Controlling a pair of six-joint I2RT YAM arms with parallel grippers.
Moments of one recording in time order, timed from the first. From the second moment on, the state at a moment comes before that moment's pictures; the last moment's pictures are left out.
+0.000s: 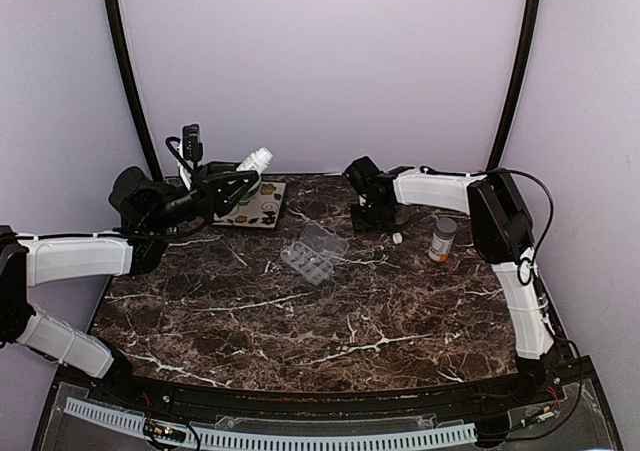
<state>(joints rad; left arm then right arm) -0.49 1.32 0.69 1.03 0.75 -0.46 0.63 2.34 1.91 -0.67 0.27 0.39</state>
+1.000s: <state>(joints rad) -0.49 1.28 0.67 1.03 0.75 -0.47 0.78 1.61 1.04 -0.64 0.50 0.57</state>
